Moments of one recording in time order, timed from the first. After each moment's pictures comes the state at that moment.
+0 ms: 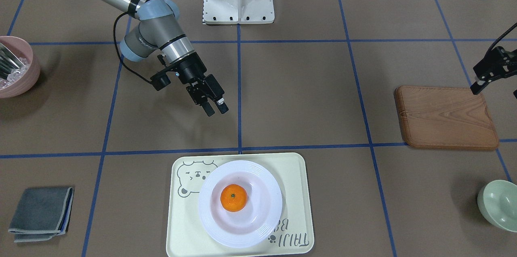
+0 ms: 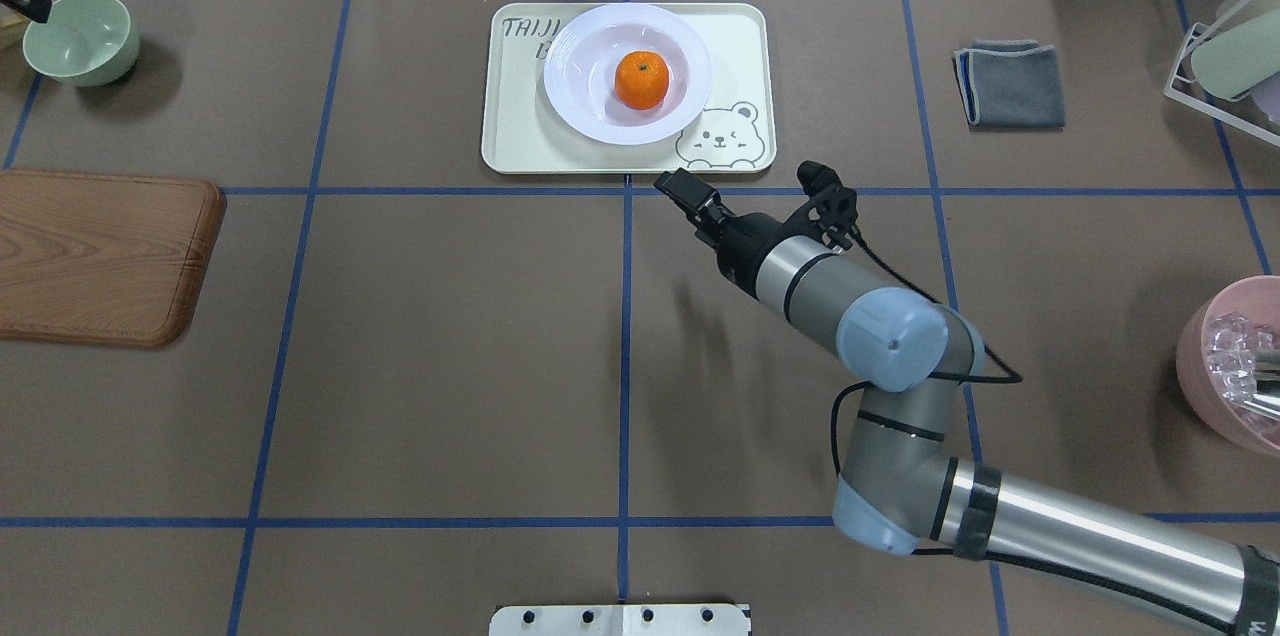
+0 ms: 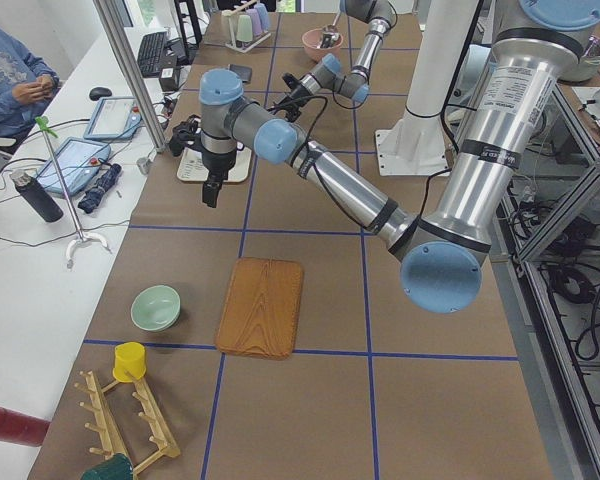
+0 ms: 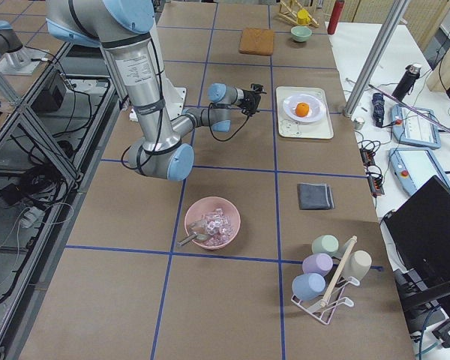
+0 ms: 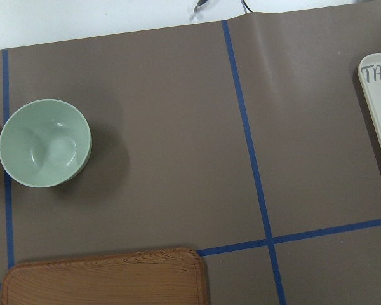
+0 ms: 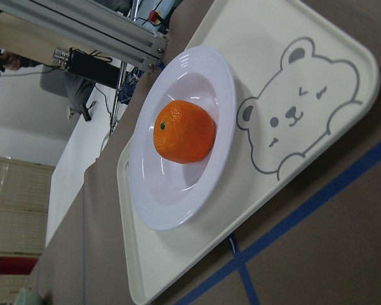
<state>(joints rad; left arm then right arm) -1.34 -1.88 -1.88 -1.50 -2.29 -0.39 0.46 -1.10 1.48 -0.44 1.31 1.84</state>
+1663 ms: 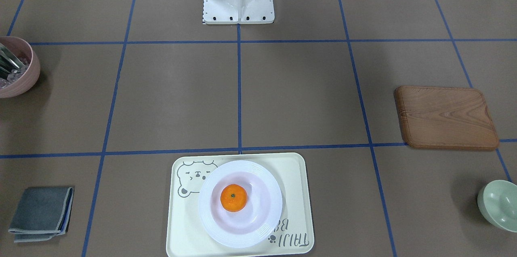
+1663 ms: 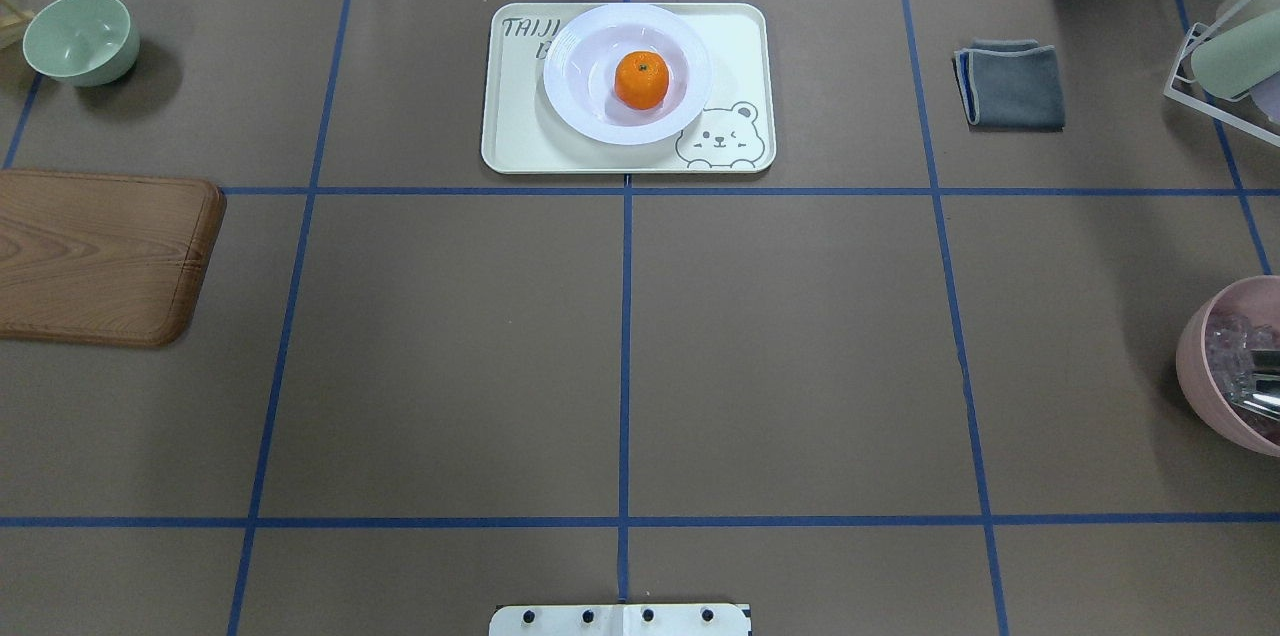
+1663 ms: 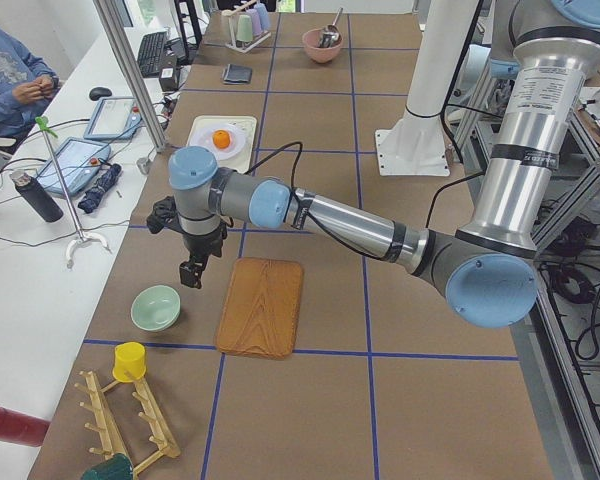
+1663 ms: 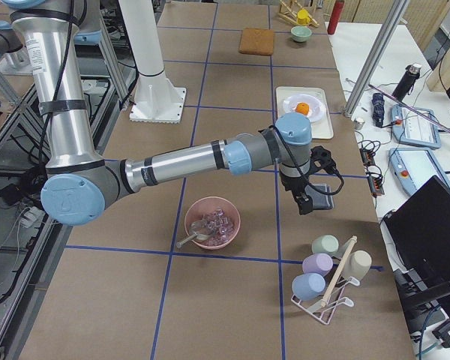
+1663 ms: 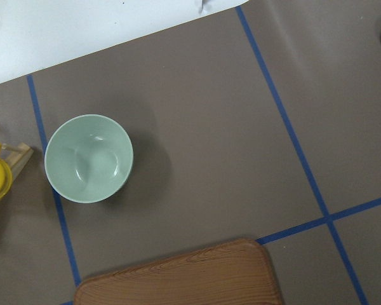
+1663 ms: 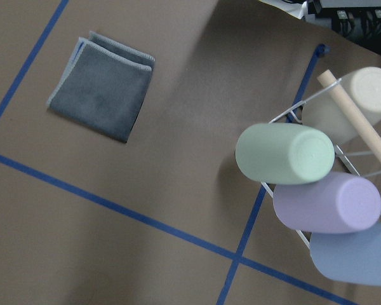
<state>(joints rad) -1.52 -1.77 -1.65 -1.49 -2.29 0.12 1.54 -1.42 1.75 -1.63 2.28 -0.19</state>
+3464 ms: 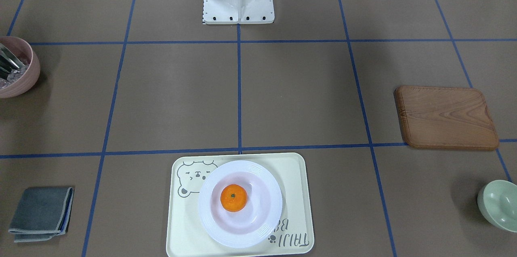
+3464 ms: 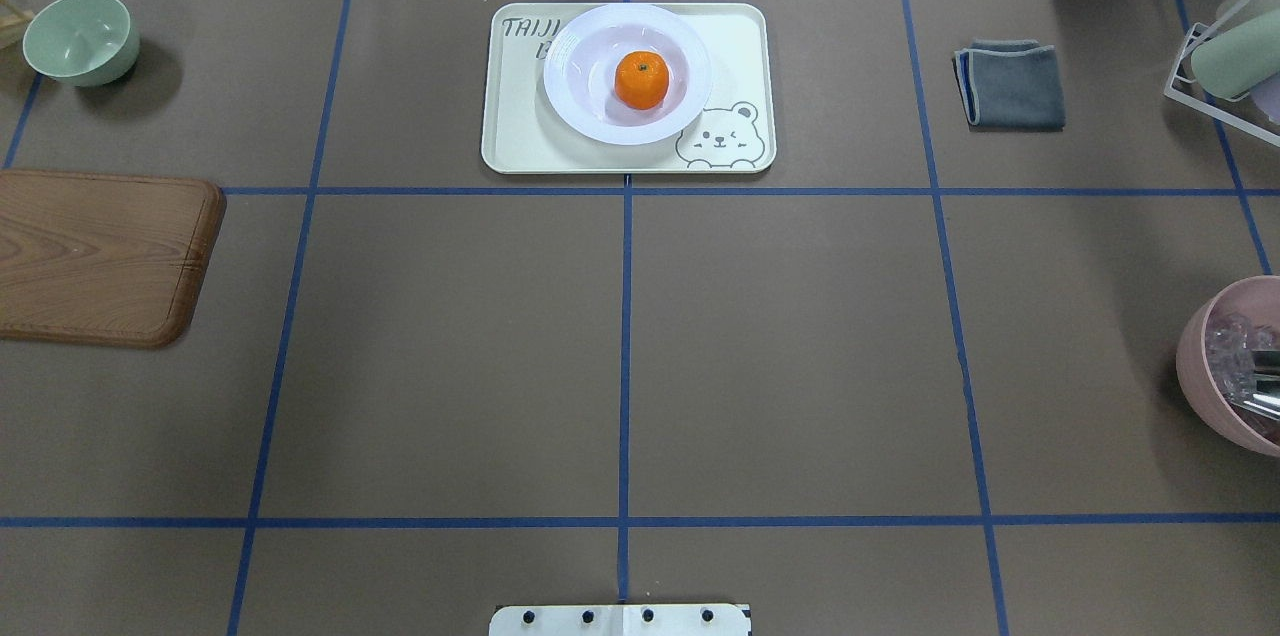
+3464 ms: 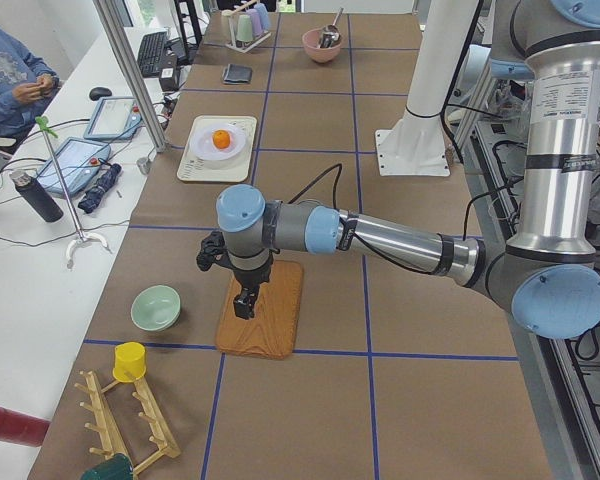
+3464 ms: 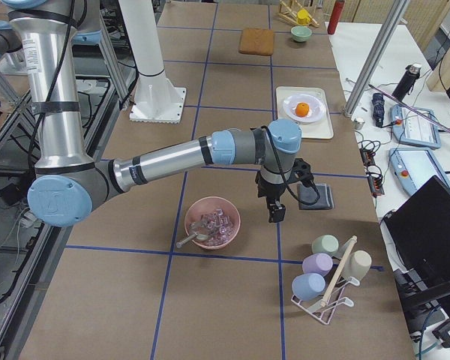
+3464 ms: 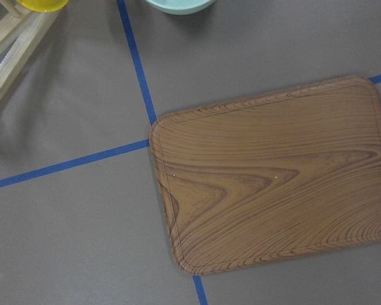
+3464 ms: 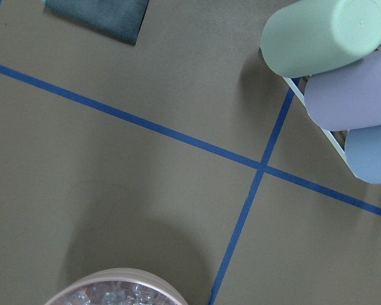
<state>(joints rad) -1.53 -1.57 -1.80 -1.43 -2.34 0.18 1.51 -1.49 1.80 -1.83 2.29 -0.27</state>
